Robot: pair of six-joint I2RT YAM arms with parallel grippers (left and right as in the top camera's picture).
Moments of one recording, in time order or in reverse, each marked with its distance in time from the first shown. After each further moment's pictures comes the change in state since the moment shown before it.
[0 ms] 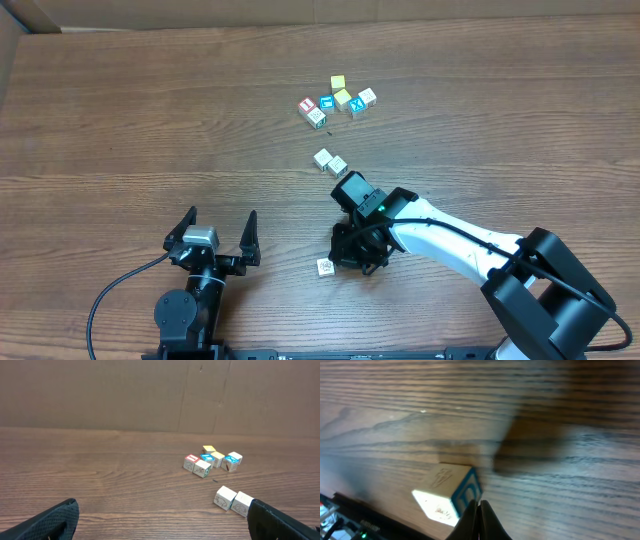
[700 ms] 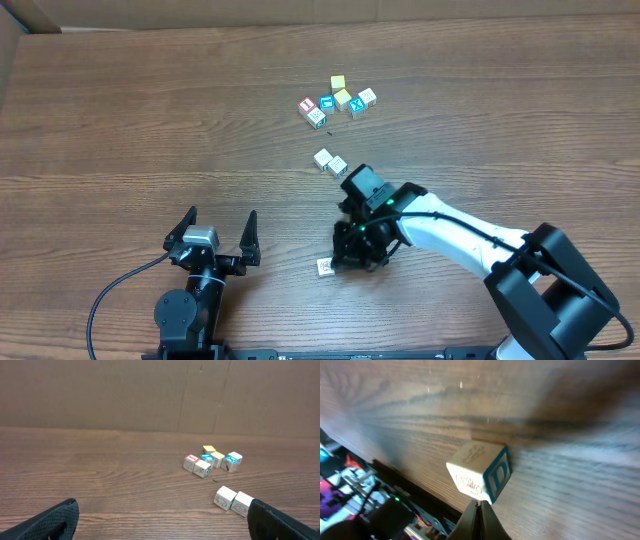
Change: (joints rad) left arm 0.000 0.000 0.000 0.000 0.000 0.000; right arm -0.042 0.000 -0.005 0.010 -0.201 -0.076
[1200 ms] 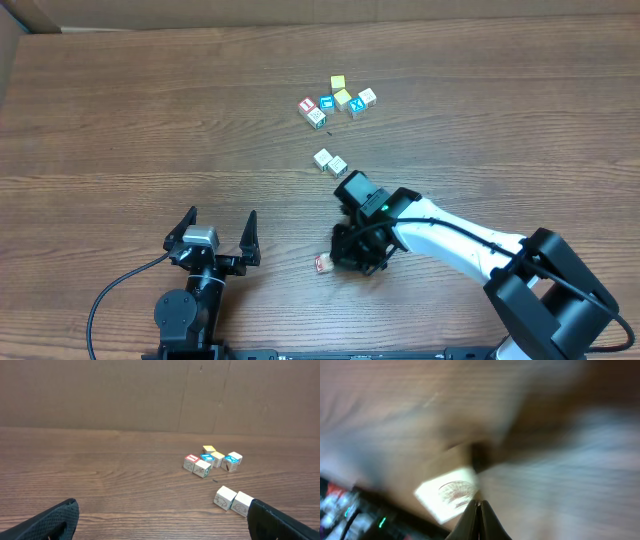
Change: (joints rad) left arm 0.000 0.000 0.000 0.000 0.000 0.000; right arm 0.012 -0.005 -0.002 -0.014 0.135 0.098
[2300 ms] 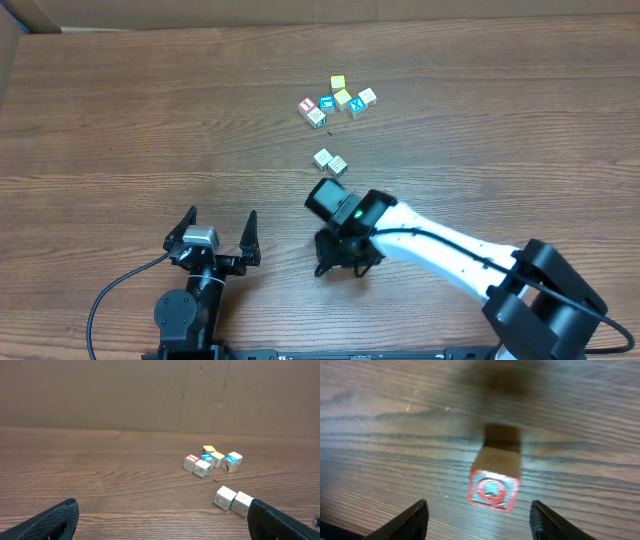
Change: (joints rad) left arm 0.000 0.000 0.000 0.000 0.000 0.000; right arm 0.158 0.016 0.160 -0.176 0.325 -0.128
